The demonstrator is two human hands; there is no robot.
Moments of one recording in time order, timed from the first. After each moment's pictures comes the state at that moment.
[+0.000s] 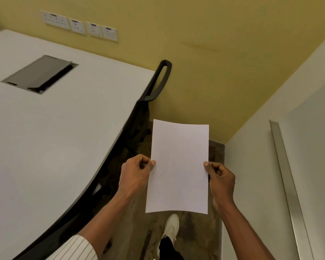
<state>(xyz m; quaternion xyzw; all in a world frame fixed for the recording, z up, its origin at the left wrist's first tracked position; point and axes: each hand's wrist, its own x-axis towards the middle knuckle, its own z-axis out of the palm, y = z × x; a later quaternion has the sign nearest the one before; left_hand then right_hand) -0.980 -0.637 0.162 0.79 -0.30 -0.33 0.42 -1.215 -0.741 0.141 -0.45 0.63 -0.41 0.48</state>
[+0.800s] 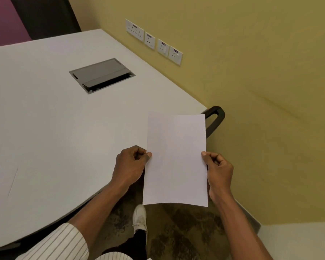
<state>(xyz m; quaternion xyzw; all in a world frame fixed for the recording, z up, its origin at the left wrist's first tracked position) -0.836 -0.858 0.174 0.82 -0.09 -0.22 0.52 -0.991 -1.070 0.165 -0.55 0.47 -0.30 0.62</state>
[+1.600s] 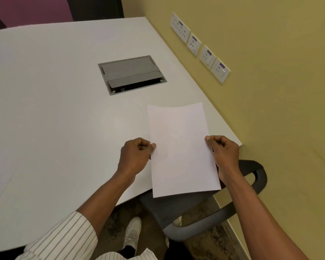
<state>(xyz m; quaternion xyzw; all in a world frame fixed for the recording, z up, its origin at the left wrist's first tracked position) -0.646 -0.964 0.162 0.79 0.08 -0.18 0.58 -0.710 -1.230 0.170 -0.67 0.39 -0.13 0.62</state>
